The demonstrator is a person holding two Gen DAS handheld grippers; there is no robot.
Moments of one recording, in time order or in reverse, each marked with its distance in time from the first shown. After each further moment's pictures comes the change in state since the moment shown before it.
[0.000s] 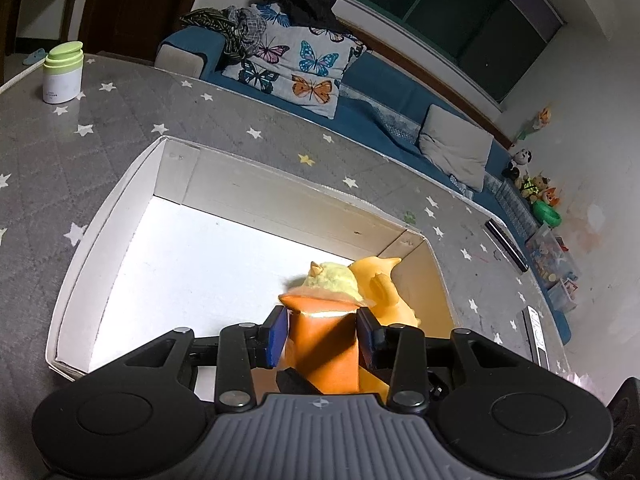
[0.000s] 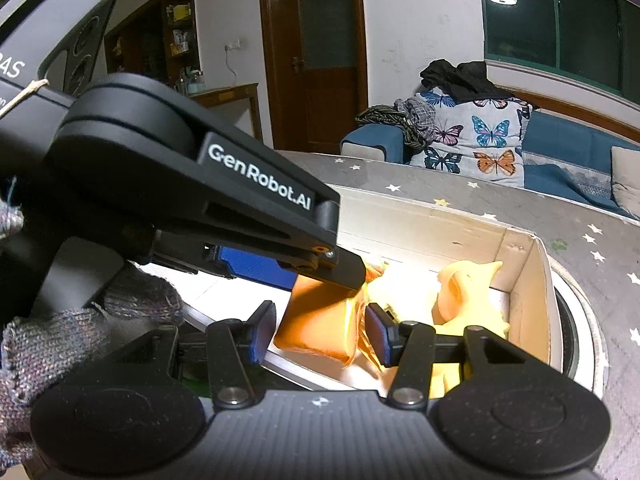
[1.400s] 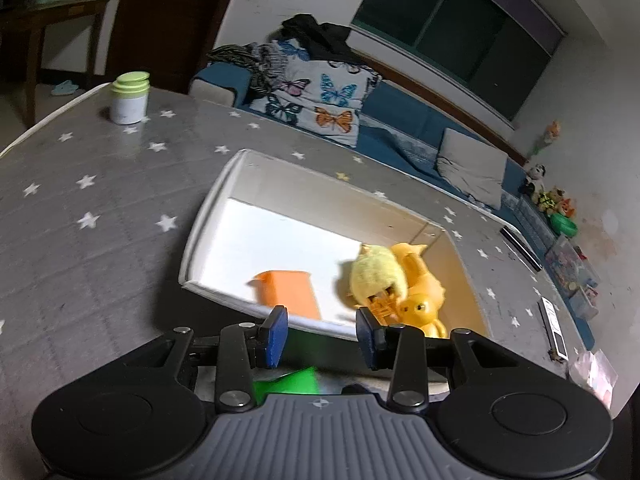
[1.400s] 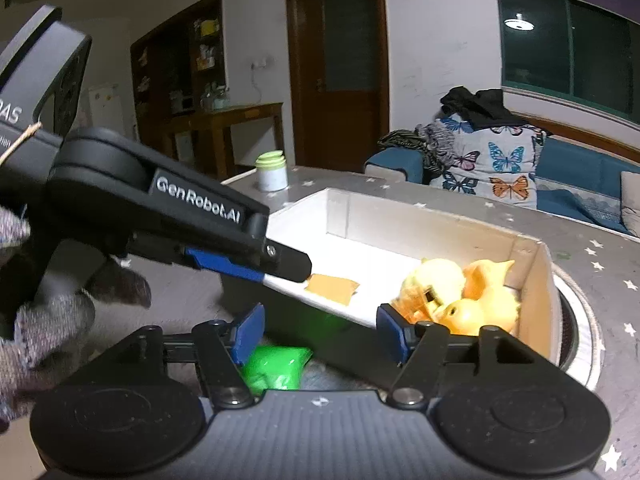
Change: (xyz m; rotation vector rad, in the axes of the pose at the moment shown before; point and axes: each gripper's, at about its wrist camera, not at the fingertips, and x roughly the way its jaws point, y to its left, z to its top) left arm -0.074 0.027 -0.049 0.019 -0.106 0.088; right arm -0.059 0.036 -0.026 -0.052 -0.062 0.050
